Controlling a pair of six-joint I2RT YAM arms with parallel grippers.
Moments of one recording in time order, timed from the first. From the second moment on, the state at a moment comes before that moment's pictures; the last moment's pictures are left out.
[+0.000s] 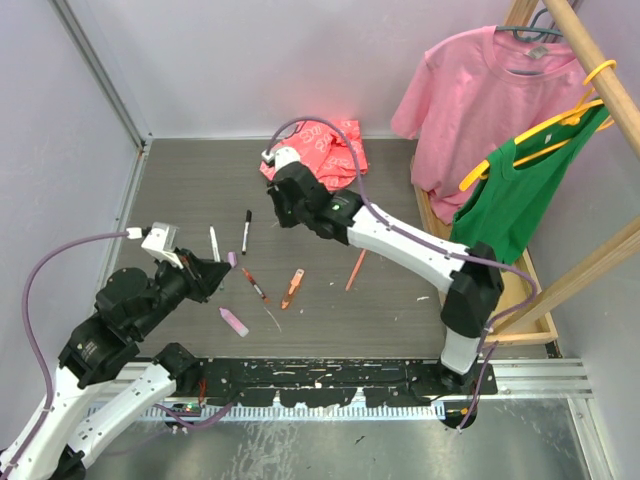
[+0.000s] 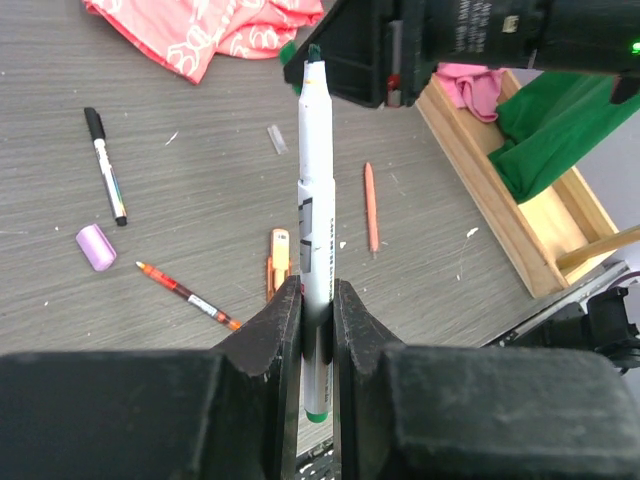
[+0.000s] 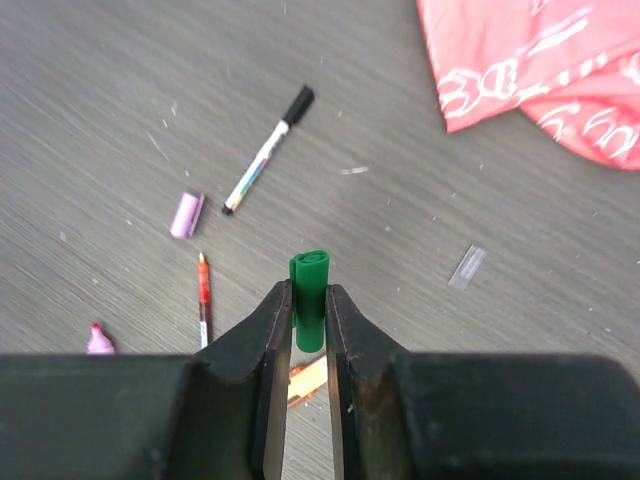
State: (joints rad) left arm -0.65 0.42 0.85 -0.66 -0.09 -0.45; right arm 0.93 1.83 1.69 -0.51 0.25 0.27
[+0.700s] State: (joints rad) left arm -0.65 0.49 0.88 -0.56 -0.02 -0.41; right arm 0.81 1.21 1.22 -0.07 0.22 0.32
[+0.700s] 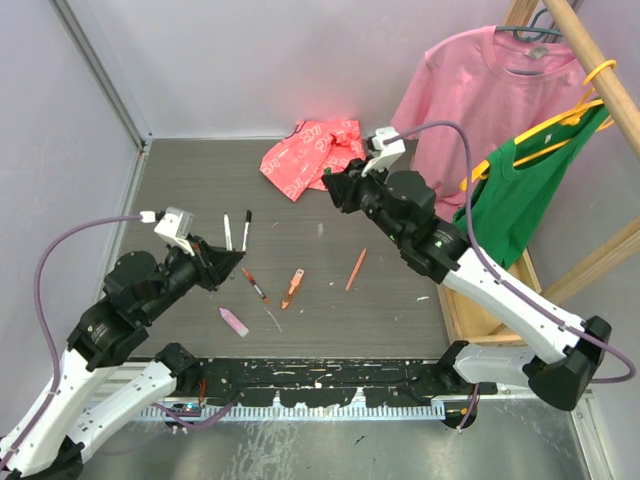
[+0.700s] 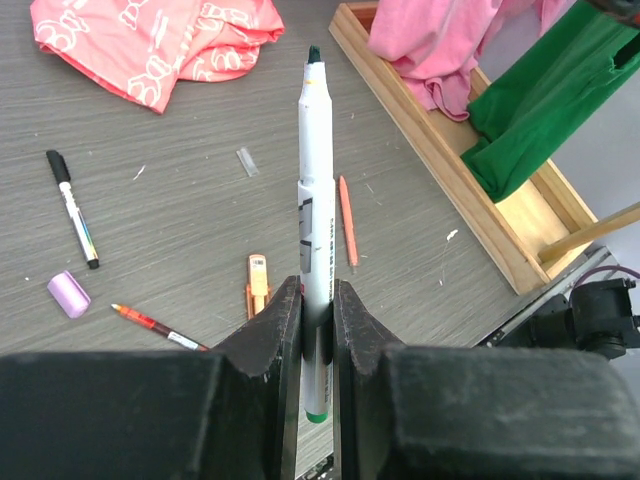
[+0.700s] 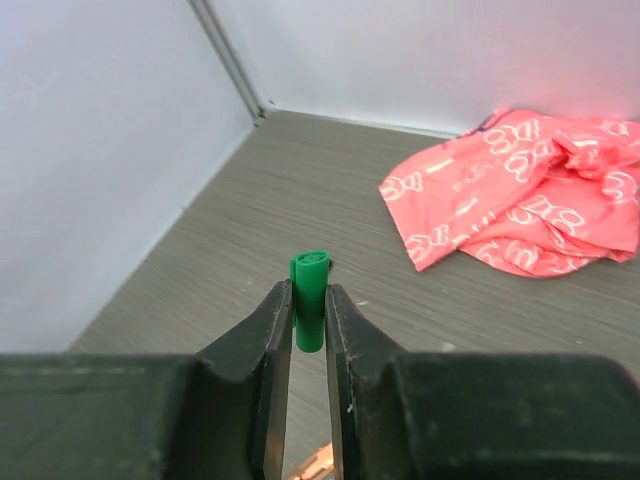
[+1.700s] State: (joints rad) left arm -0.72 0.85 0.99 -0.37 0.33 -0.38; right arm 0.80 0.91 0.98 0.20 0.07 0.56
